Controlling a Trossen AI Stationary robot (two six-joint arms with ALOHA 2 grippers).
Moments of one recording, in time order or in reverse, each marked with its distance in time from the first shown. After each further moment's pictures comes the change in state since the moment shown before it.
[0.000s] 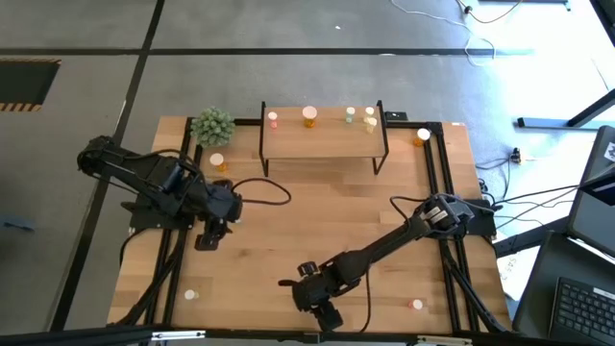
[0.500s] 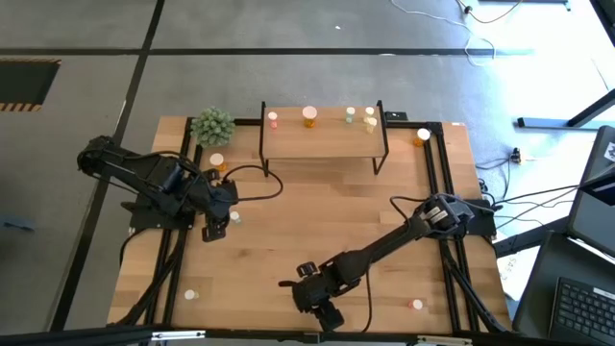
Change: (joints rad) left arm 0.000 0.000 0.000 -0.148 -0.187 -0.234; right arm 0.000 0.000 0.000 0.000 -0.008 -0.051
